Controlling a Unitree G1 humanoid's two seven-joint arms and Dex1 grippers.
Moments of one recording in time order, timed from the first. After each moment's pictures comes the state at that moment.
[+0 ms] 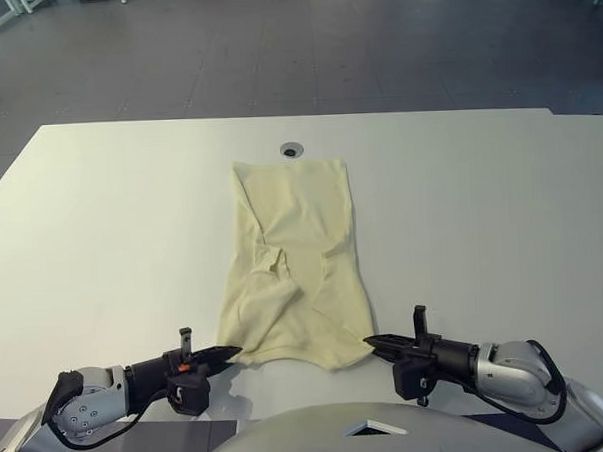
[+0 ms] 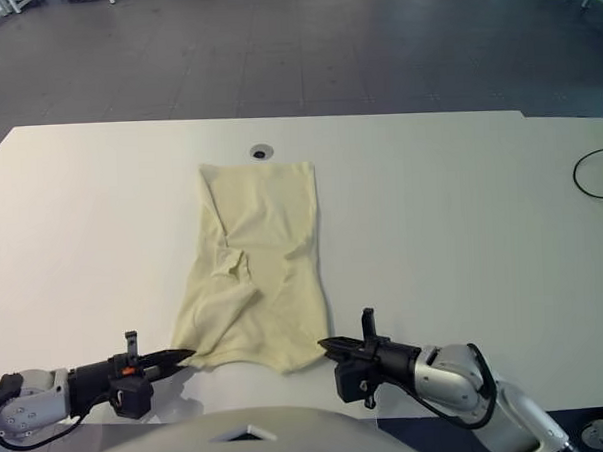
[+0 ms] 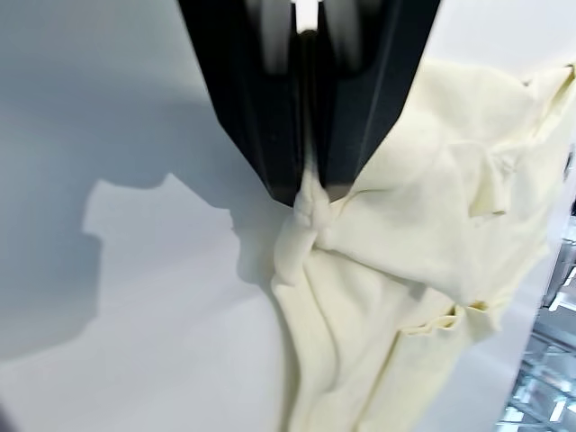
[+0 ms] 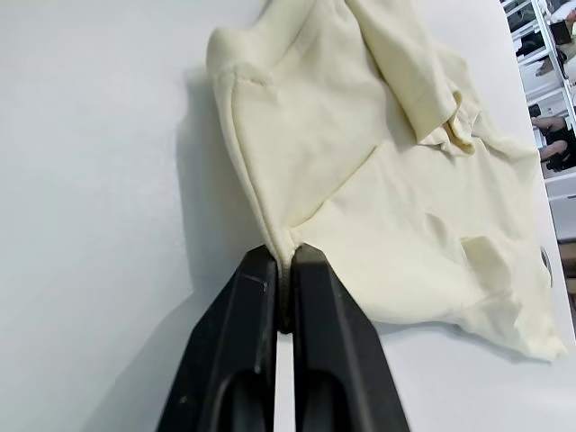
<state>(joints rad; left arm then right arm) 0.53 0.97 -0.11 -0.07 0.24 -0.88 -0.66 0.45 -0.87 0.29 -0.49 -0.36 -0.35 0.69</state>
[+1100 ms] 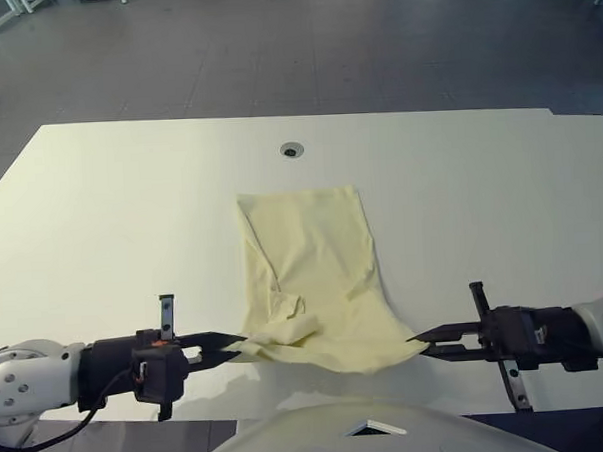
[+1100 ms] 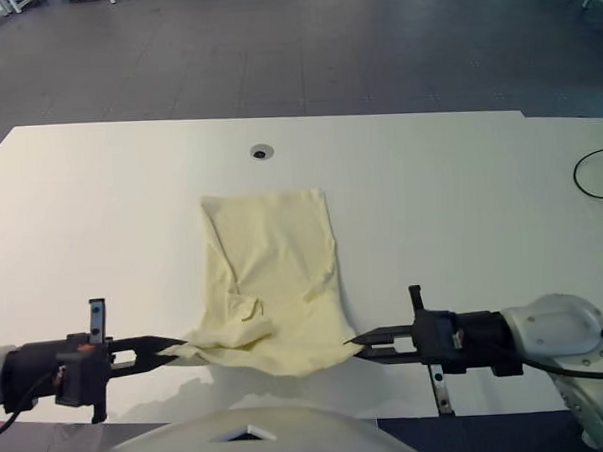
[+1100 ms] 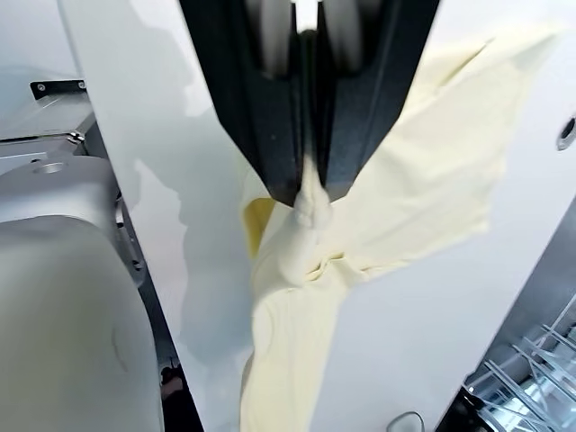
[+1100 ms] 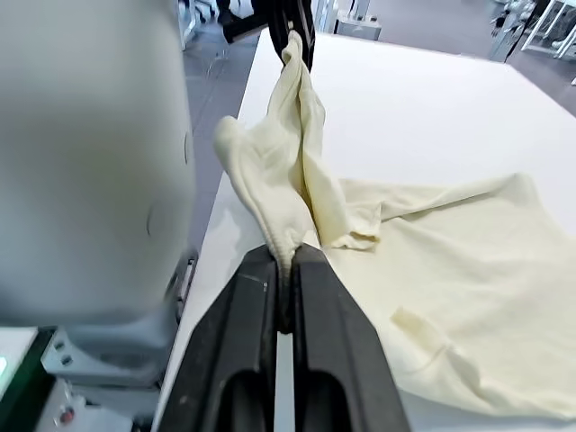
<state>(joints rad) 0.69 1.07 0.31 -0.65 -0.49 -0.29 -1.07 0.50 -1.07 -0.20 -0.67 0.77 0.08 1.21</state>
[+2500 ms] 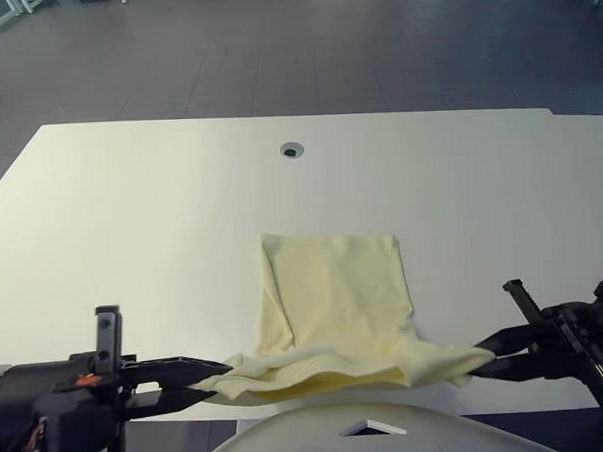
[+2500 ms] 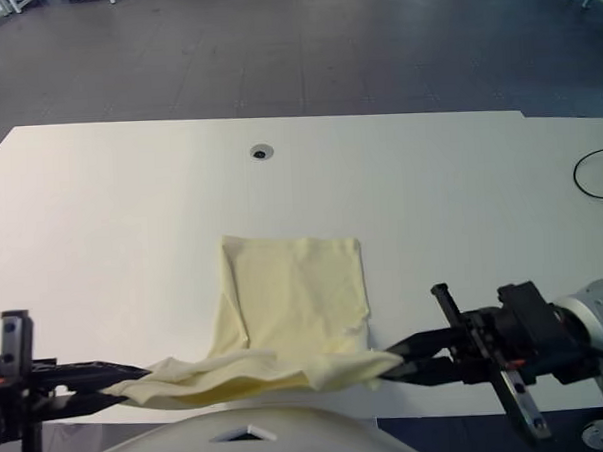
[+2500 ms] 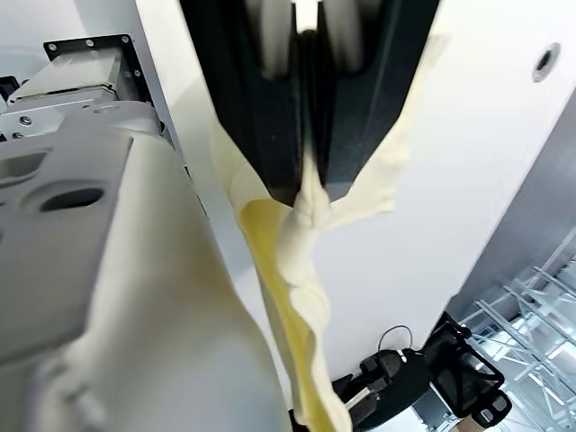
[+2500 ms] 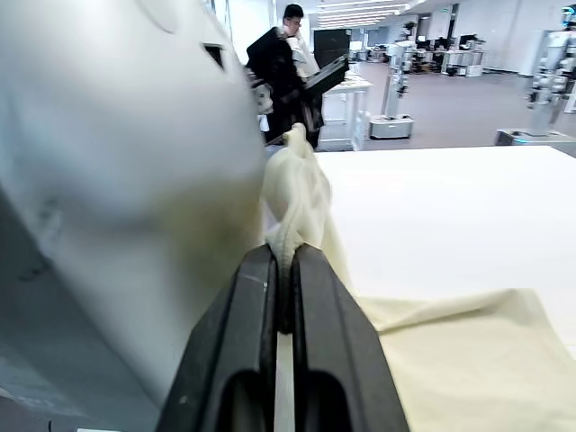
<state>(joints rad) 0.69 0.90 0.68 -0.87 -0.79 -0.03 -1.36 0.43 -0.98 -0.49 -0.70 1.15 0.45 1.41</state>
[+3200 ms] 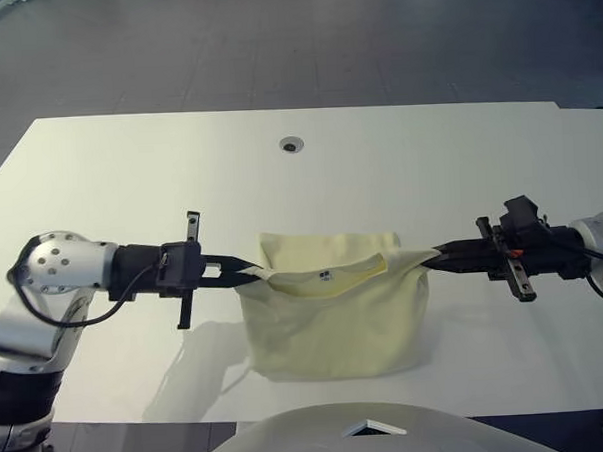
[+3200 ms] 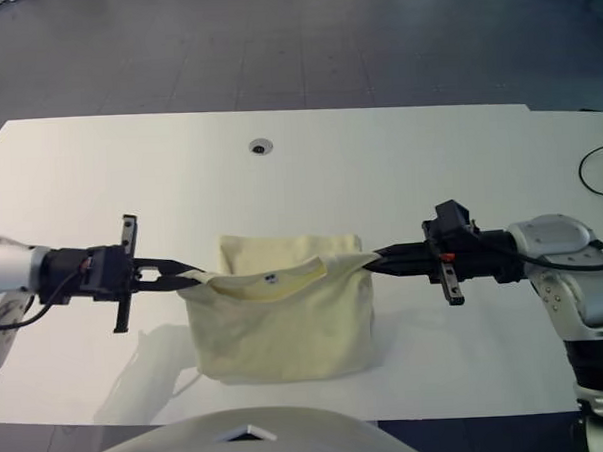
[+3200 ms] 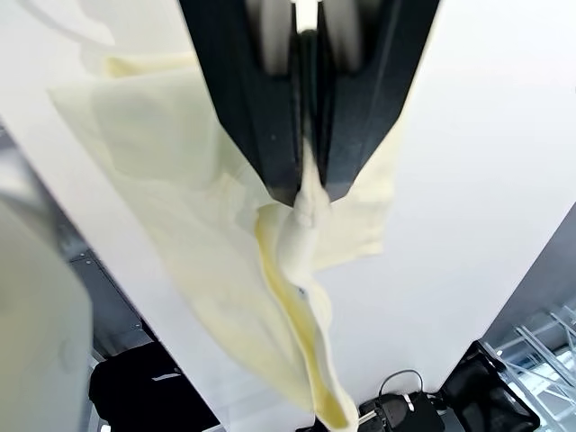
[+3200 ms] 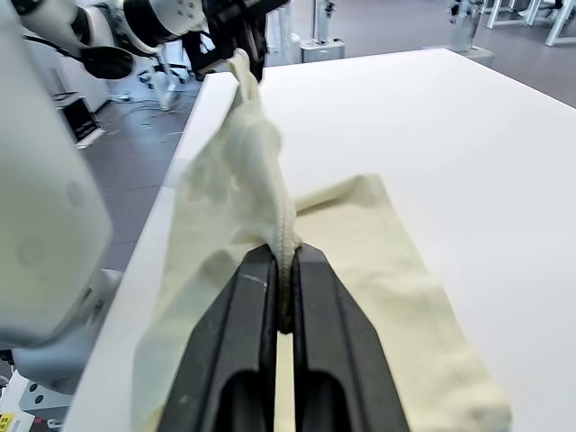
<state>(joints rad) -0.11 0.88 -0.01 -0.32 -0.49 0.07 -1.33 -0.09 -0.93 -0.07 -0.16 0.69 0.38 1.42</state>
